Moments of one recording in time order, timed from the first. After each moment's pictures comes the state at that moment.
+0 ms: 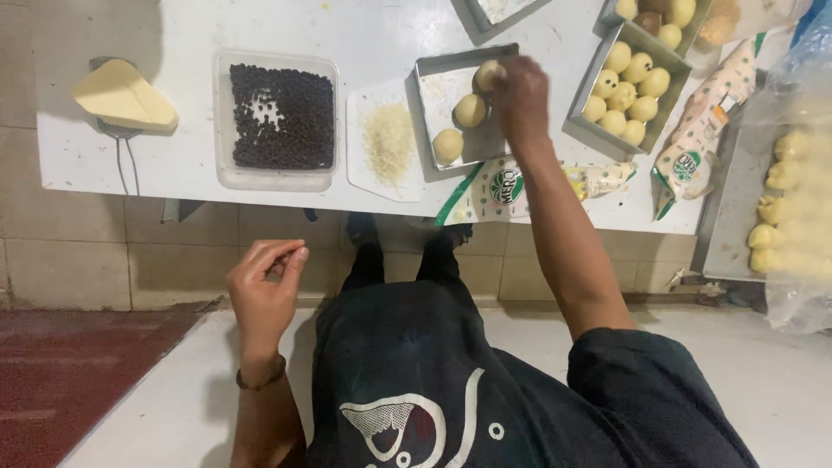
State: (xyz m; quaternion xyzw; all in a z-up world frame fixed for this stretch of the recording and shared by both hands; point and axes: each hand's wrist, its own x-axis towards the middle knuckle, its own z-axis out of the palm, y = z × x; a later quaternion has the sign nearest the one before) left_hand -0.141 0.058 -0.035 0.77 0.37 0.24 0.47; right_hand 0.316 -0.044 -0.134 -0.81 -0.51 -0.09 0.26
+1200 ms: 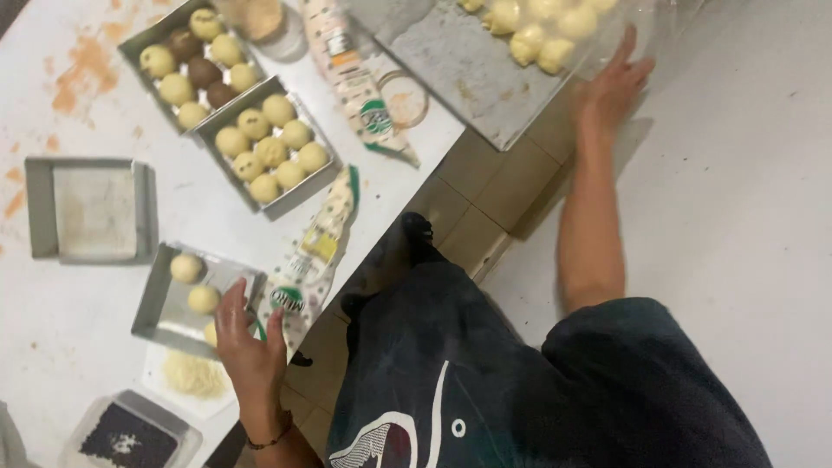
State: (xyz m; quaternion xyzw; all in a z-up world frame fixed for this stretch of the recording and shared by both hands) left_hand 0.183 -0.107 -0.014 0.96 0.05 0.03 0.29; right_hand 0.437 -0.701 -0.107 -0.93 0.32 -0.13 0.10
